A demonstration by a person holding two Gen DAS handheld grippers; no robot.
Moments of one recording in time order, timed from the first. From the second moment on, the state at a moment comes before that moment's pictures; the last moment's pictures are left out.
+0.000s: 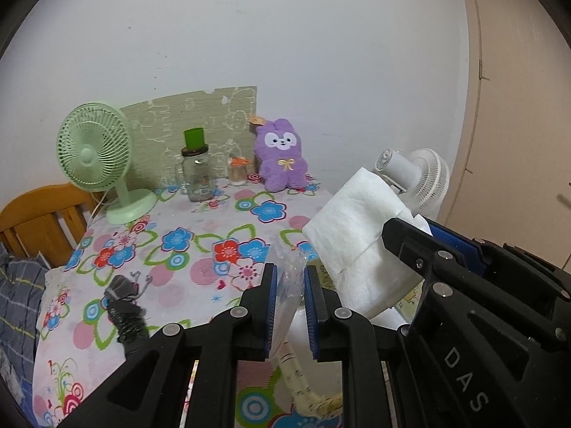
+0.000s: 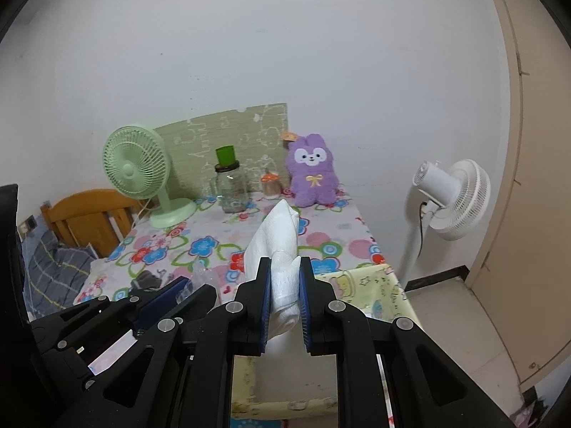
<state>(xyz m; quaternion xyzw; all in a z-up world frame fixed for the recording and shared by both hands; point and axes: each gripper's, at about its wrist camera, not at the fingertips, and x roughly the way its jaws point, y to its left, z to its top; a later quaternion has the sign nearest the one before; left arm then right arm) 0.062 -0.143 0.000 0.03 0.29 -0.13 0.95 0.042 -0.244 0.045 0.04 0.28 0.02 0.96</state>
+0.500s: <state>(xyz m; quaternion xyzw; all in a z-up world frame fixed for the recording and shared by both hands) 0.084 -0.184 -0.013 0.05 0.30 -0.17 0.94 0.058 -0.285 0.030 0.05 0.29 -0.03 0.95</state>
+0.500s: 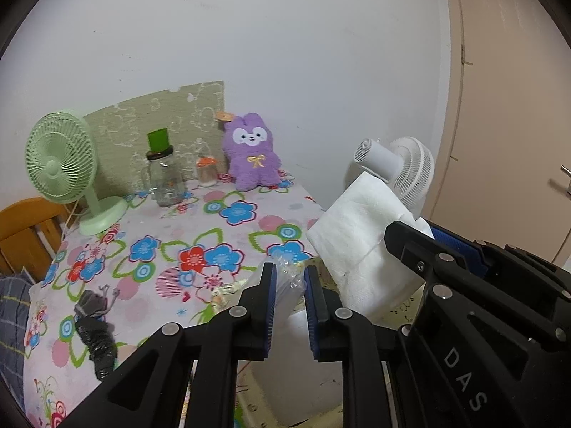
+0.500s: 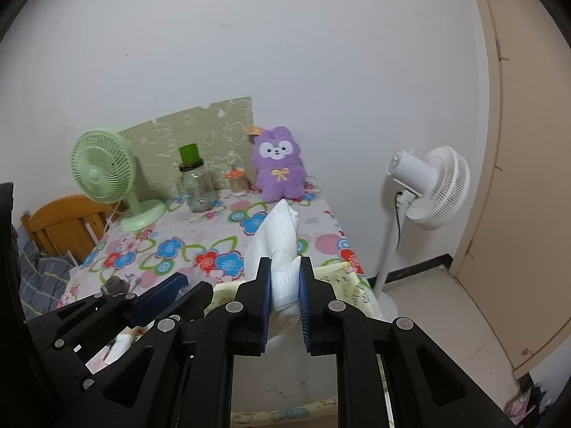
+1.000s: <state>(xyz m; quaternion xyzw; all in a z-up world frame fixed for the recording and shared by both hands) 0.100 -0.211 -0.028 0.07 0.32 -0.19 0.92 0.068 -0.313 0.014 0.06 0.31 -0.06 0.95</state>
